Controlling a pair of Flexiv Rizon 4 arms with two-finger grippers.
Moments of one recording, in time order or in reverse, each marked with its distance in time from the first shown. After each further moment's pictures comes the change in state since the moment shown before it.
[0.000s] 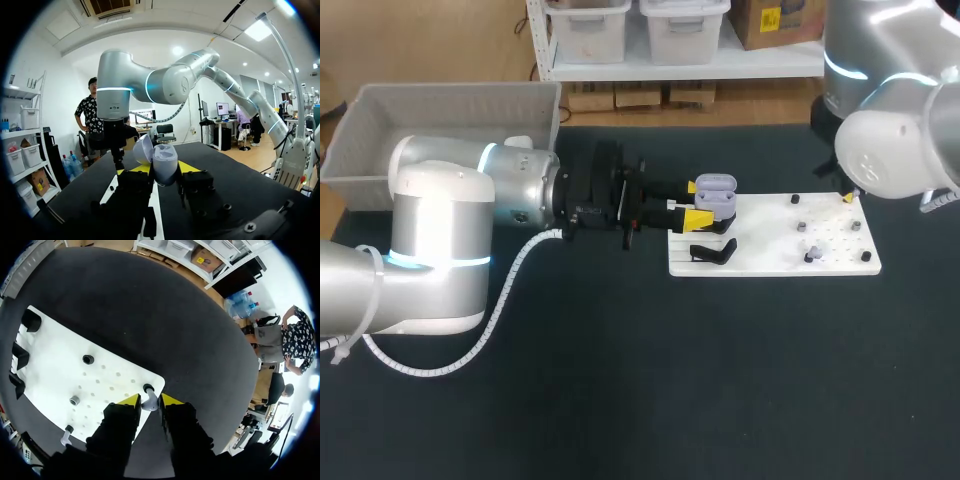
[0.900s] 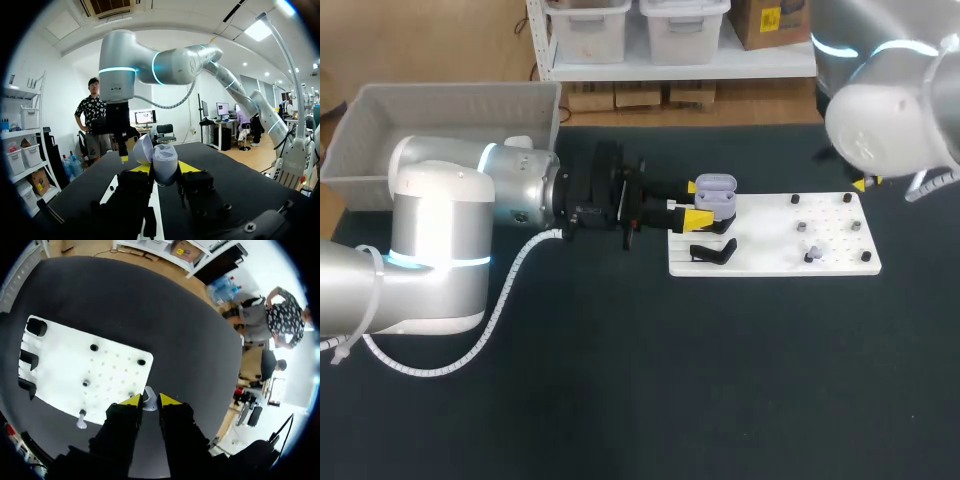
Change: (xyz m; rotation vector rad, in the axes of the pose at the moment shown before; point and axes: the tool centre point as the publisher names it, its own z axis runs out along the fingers) left arm 0.000 0.000 0.000 0.000 0.000 0.000; right arm 0.028 0.001 -0.056 0.085 0.080 0.173
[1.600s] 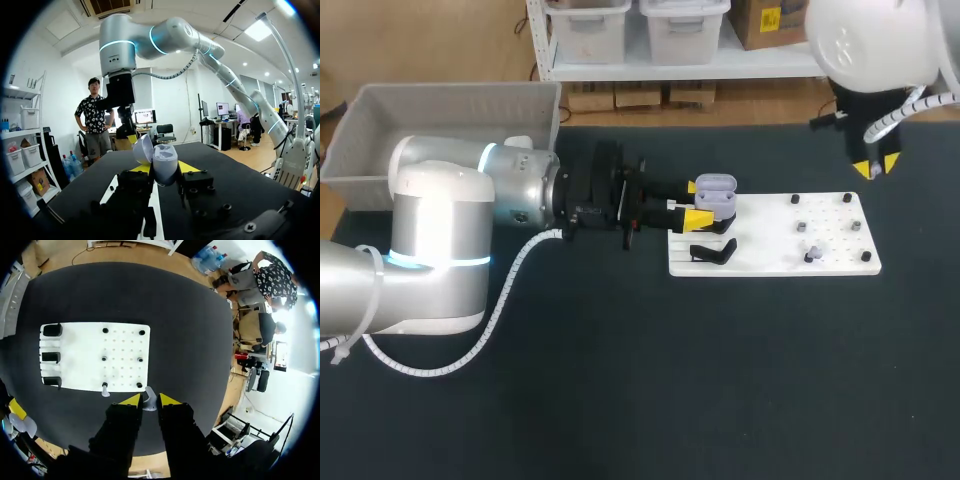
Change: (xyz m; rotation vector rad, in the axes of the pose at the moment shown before) left arm 0.000 0.000 0.000 0.000 0.000 0.000; right arm 0.037 0.012 -0.068 -0.038 0.158 0.196
